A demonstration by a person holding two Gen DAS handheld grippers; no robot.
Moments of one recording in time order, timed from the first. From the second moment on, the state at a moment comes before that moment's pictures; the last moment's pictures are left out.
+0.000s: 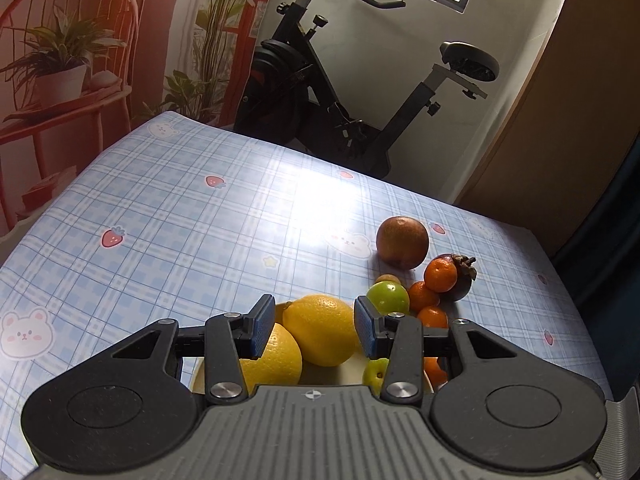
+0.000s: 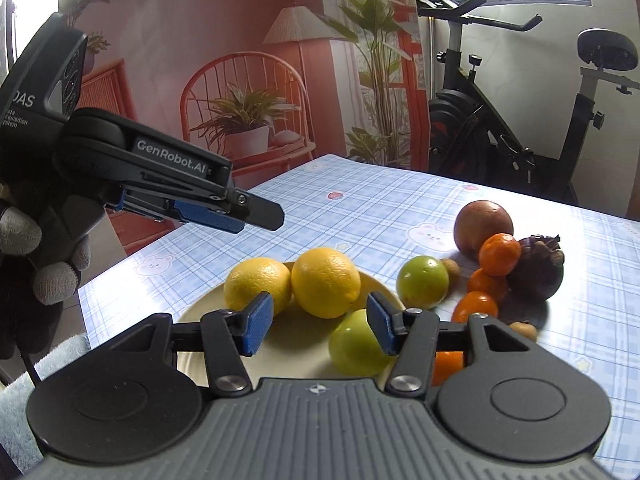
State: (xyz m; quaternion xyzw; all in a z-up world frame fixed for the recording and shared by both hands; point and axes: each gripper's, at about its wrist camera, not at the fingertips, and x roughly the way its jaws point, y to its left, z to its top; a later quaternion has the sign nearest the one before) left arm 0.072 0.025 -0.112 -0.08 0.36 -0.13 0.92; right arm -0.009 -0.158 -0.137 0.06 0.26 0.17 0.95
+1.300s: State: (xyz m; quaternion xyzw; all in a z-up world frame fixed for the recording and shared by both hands) left arm 0.036 -0.017 -0.129 -0.02 0.33 -0.11 0.94; right arm 0.005 -0.216 -0.181 0.11 0.26 0.10 0.95
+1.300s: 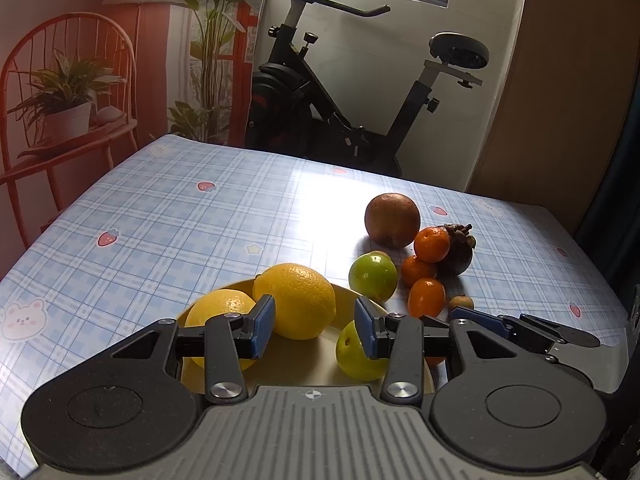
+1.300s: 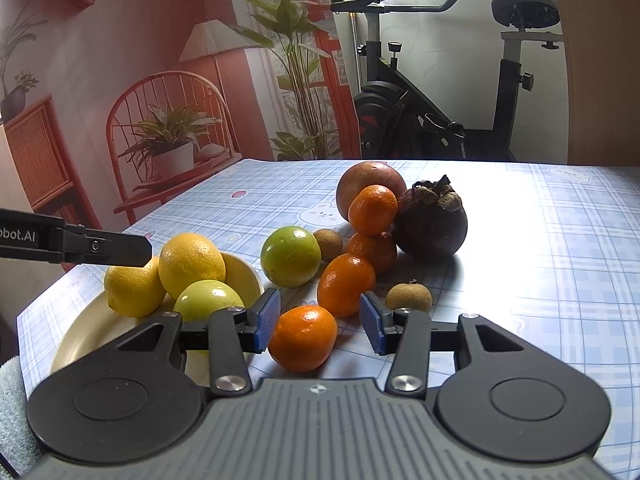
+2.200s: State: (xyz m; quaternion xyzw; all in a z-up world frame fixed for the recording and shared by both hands) left arm 0.028 -0.009 -0.133 -0.03 0.32 -0.13 0.94; right arm -0.023 -0.236 -0.175 0.17 0.25 0.06 0.95
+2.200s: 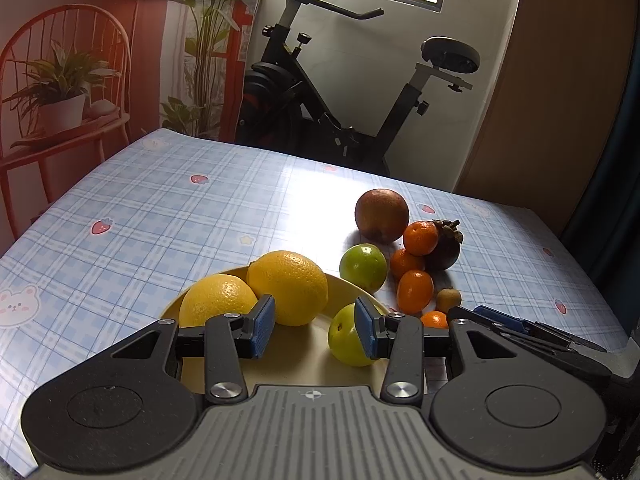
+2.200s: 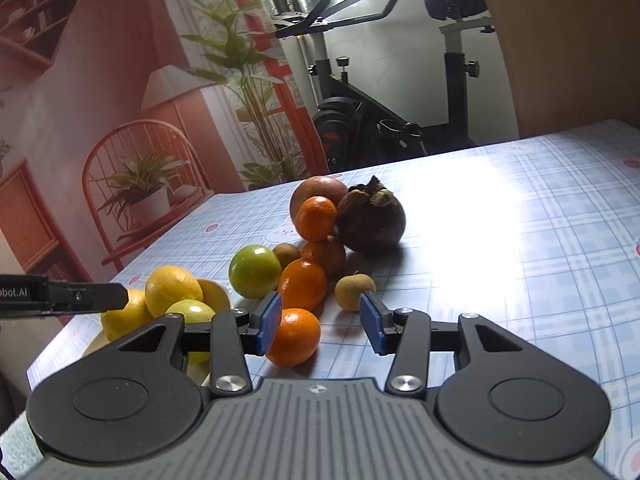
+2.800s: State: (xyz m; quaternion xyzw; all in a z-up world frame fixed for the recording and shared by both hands) left arm 0.026 -0.009 -0.133 -0.03 0.32 -0.12 0.94; right arm 0.000 -0.223 -0.183 0.19 0.29 0.12 0.93
